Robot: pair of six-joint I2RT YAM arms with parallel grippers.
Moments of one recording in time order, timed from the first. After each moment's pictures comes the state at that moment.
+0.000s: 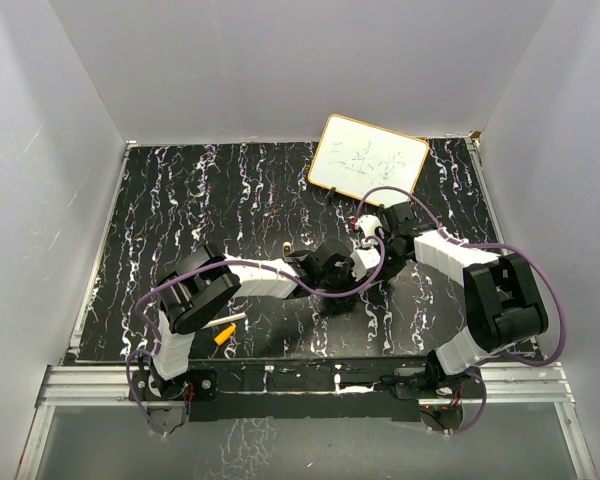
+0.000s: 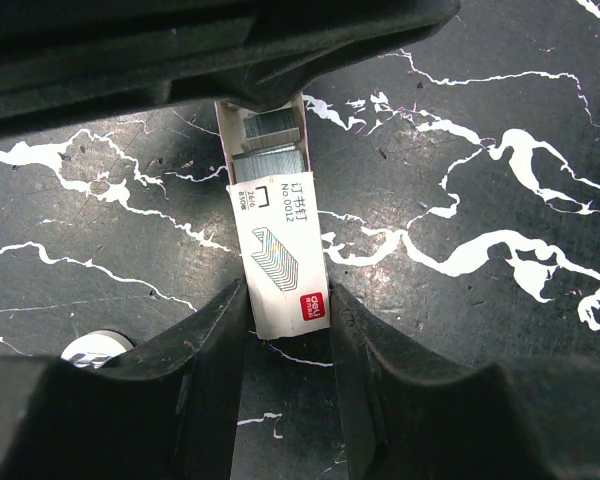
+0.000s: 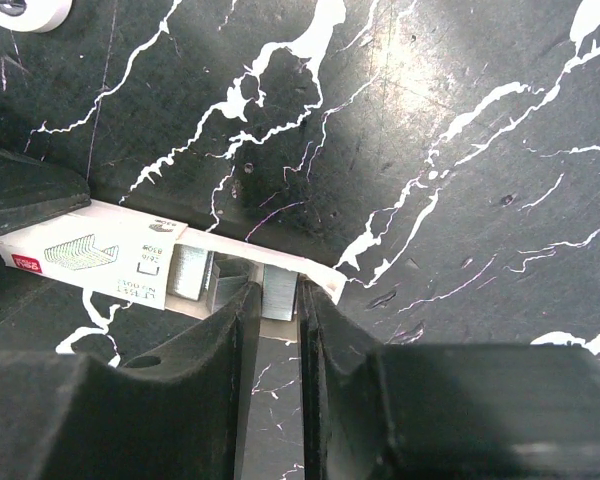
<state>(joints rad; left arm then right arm) -1.02 1.97 1.12 0.14 0.18 0.12 0.27 1.54 0.84 -0.48 -0.25 -0.47</state>
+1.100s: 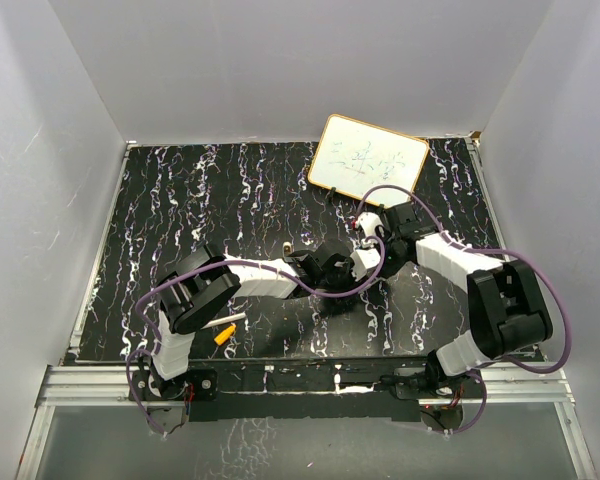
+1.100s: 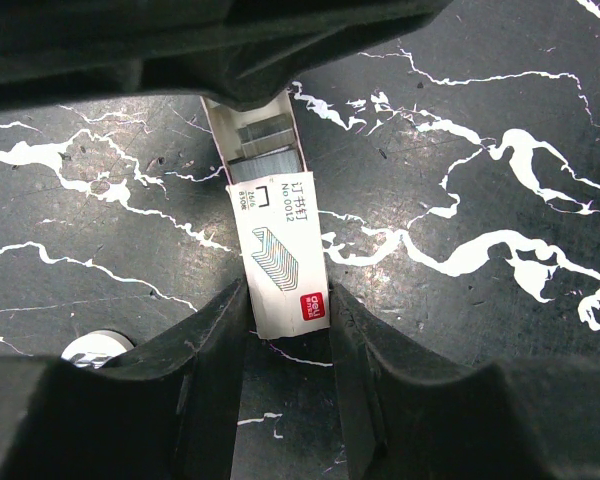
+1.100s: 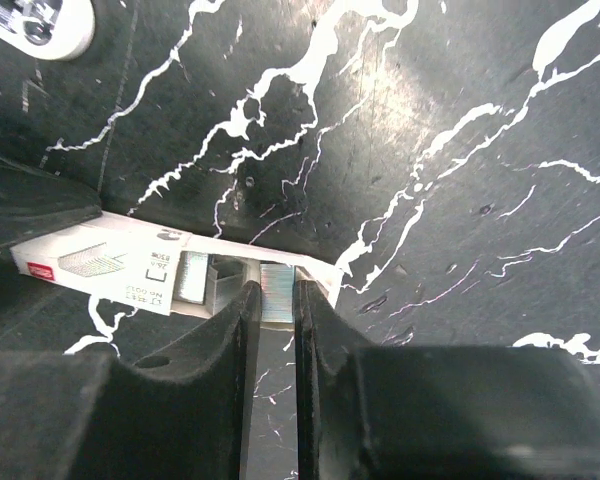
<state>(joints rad) -1.02 1.97 1.12 0.14 0.18 0.12 0.28 1.51 0.81 -0.43 -0.24 -0.46</state>
